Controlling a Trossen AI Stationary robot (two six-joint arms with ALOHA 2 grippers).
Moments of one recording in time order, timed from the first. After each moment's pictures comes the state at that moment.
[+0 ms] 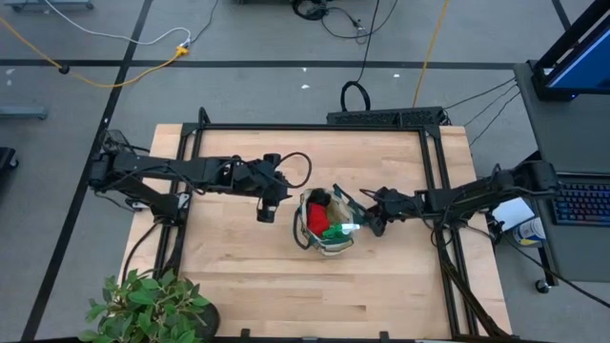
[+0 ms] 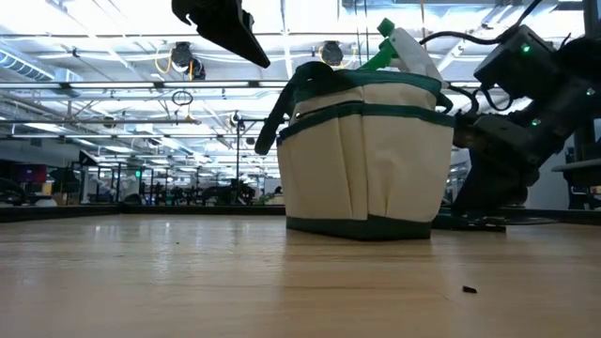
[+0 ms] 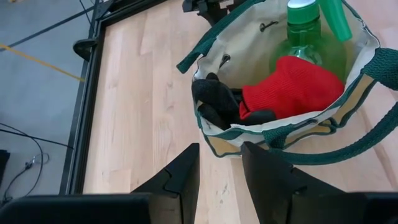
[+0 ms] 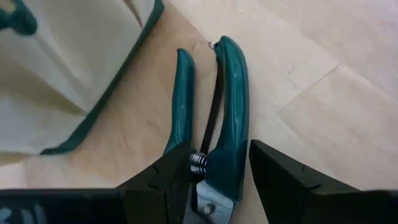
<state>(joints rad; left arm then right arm) -0.01 1.39 1.19 -0.52 -0.17 0.31 0.02 1.14 0.21 0.14 0.13 0.69</state>
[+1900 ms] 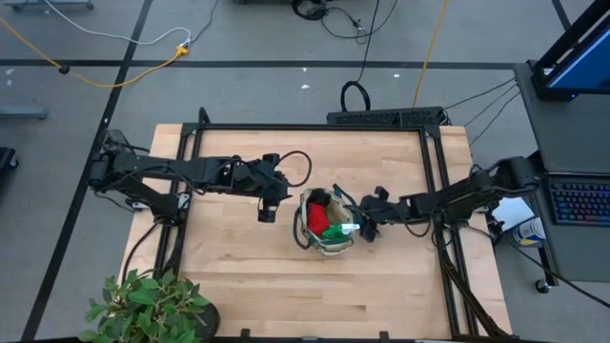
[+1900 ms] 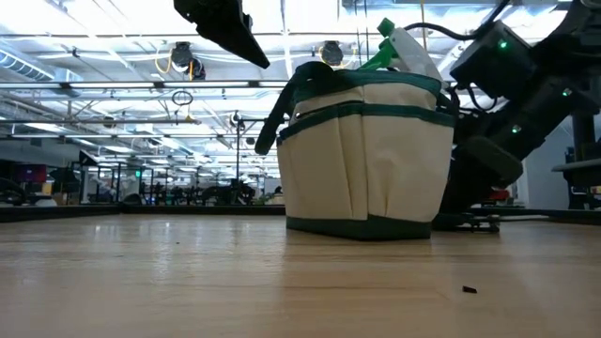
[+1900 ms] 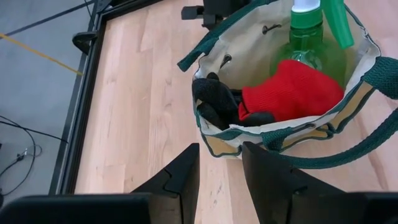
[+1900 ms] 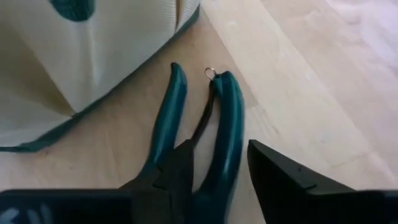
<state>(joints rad) -0.01 1.39 1.19 -0.52 -0.17 0.26 0.10 1.39 0.35 0.16 0.29 0.40</state>
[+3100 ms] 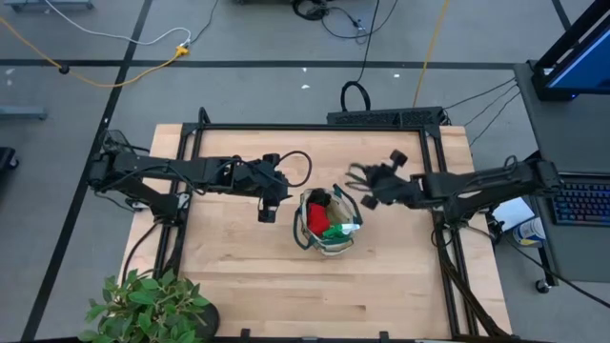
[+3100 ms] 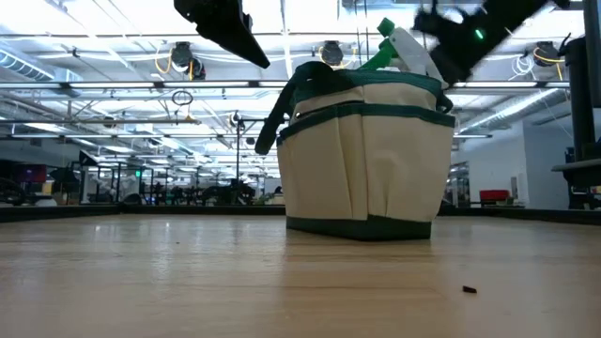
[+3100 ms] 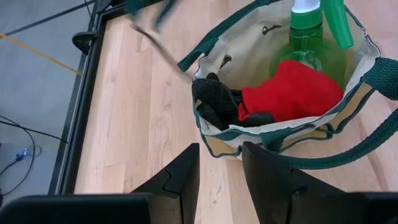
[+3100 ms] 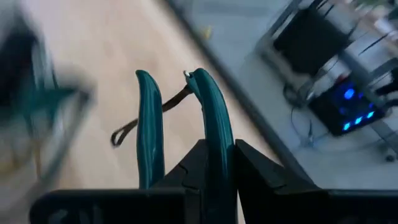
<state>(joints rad) -0.01 1.39 1.19 -0.52 -0.17 0.25 0.06 1.11 0.75 -0.45 0.76 0.15</state>
